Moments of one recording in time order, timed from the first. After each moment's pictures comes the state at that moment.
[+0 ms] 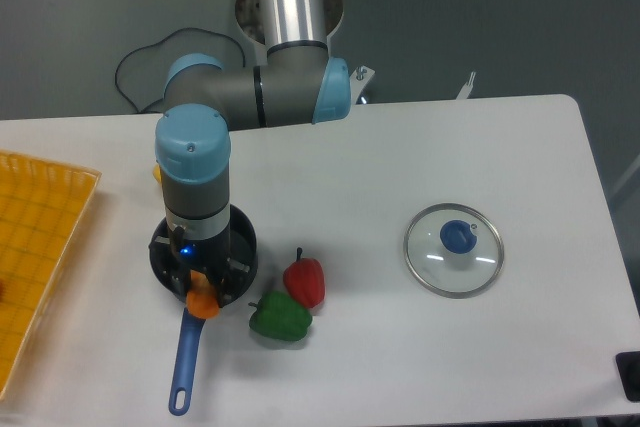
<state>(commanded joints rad) 2.16 -1.99 -1.56 -0.92 1.43 0.43</state>
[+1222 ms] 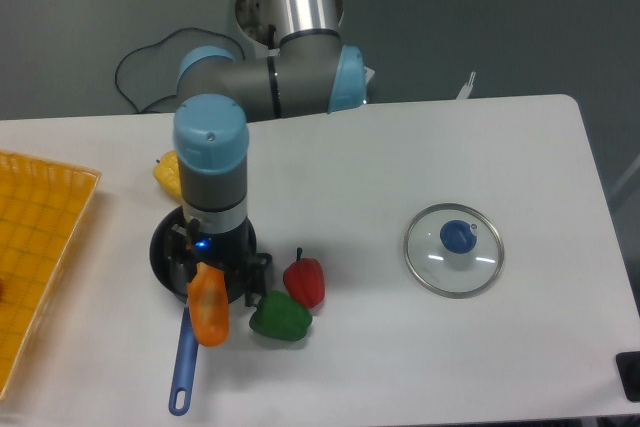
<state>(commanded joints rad) 2.26 -1.94 -1.56 -0.94 1.43 0.57</state>
